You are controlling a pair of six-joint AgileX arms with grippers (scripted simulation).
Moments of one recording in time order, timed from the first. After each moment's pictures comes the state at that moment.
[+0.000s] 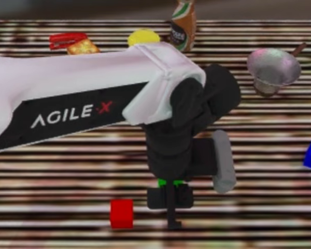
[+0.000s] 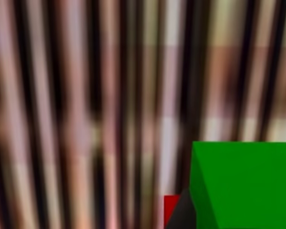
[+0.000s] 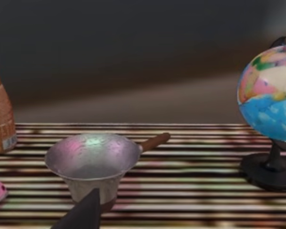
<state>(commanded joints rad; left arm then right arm) -0.92 1.91 1.46 -1.11 0.02 0.66 0.00 0.00 0.00 0.00 0.00 0.00</state>
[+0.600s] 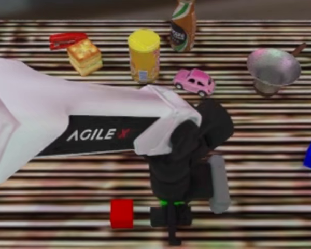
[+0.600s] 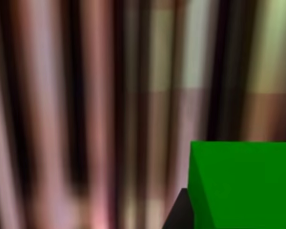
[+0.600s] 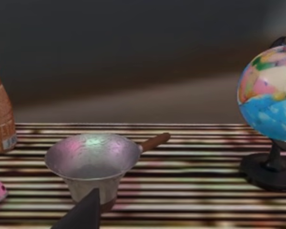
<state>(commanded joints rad) -0.93 2.00 1.31 -0.85 0.02 0.66 0.00 0.00 0.00 0.00 0.00 0.00</state>
